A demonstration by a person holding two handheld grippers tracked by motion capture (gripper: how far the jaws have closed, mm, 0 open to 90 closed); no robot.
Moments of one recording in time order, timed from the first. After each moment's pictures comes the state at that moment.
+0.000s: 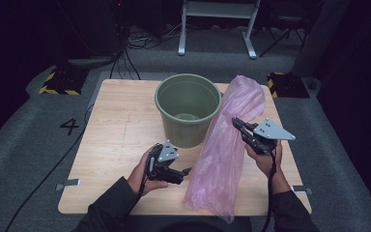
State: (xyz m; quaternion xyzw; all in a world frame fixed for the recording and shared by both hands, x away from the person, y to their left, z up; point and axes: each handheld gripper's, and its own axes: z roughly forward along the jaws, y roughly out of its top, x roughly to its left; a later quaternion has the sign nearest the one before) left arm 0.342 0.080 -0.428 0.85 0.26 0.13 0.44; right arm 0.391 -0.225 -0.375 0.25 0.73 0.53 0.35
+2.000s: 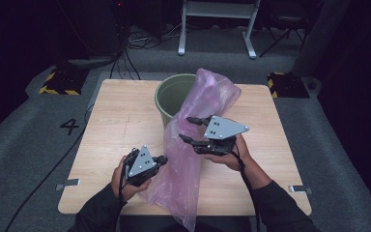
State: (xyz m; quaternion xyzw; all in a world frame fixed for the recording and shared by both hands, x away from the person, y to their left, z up) left arm 0.318 0.147 -0.418 0.81 0.22 0.22 0.49; right arm 0.370 -0.110 -0.325 0.08 0.80 0.53 0.26
